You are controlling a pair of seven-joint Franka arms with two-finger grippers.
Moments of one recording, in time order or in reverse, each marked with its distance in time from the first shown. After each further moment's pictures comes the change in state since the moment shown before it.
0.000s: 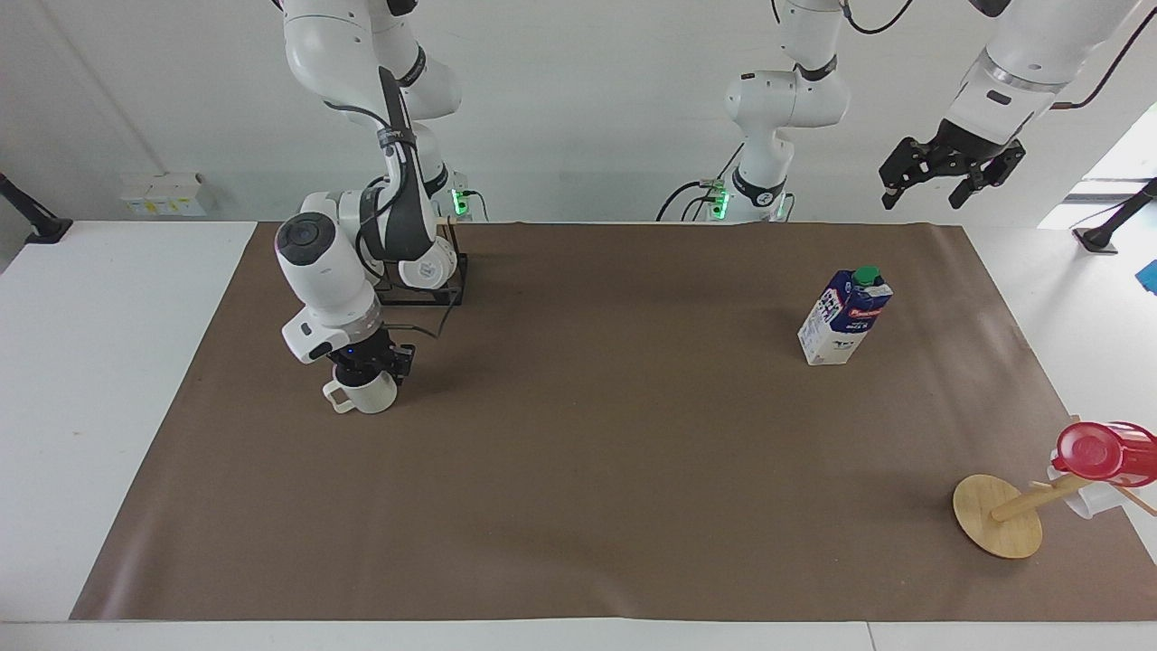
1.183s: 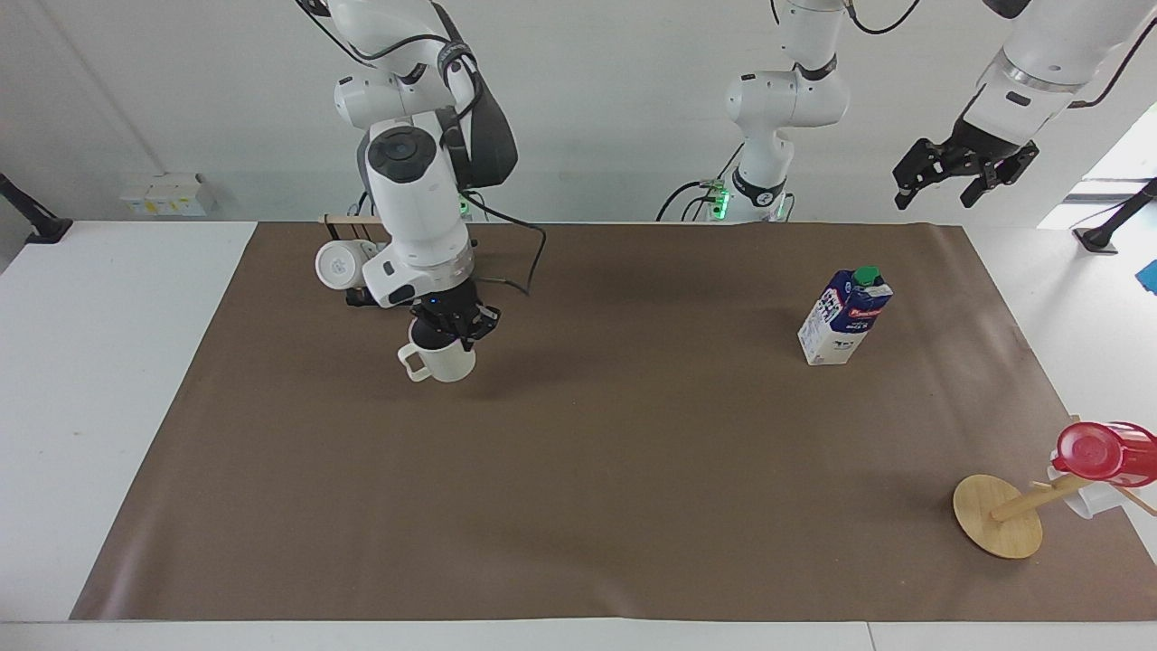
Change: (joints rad) left arm 0.033 -0.020 -0.015 -0.033 0.000 -0.001 0.006; right arm 0.275 -0.026 0.053 0.244 -0.005 -0.295 0.523
